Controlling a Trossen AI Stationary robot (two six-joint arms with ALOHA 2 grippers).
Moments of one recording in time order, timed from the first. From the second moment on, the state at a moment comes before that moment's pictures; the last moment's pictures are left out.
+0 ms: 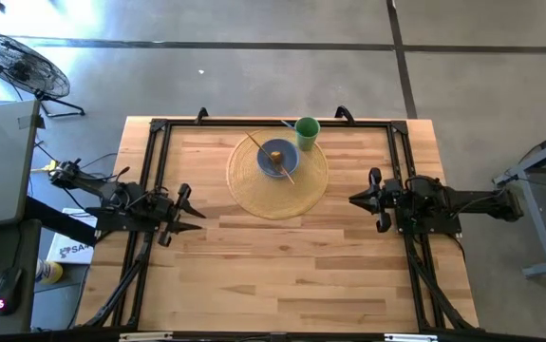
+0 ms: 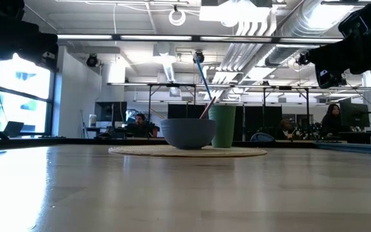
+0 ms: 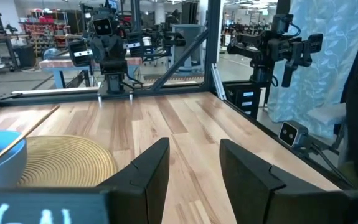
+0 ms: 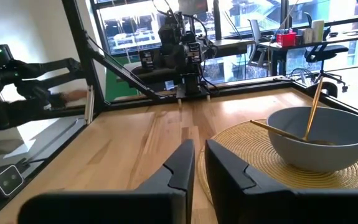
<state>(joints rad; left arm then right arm) -0.38 0.02 0.03 0.00 -0.12 -0.01 -0.03 0.04 0.01 0.03 -0.06 0.16</state>
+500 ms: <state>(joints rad) -0.39 0.07 0.03 0.01 -0.12 -0.01 -0.03 0.04 0.01 0.03 -0.06 0.16</state>
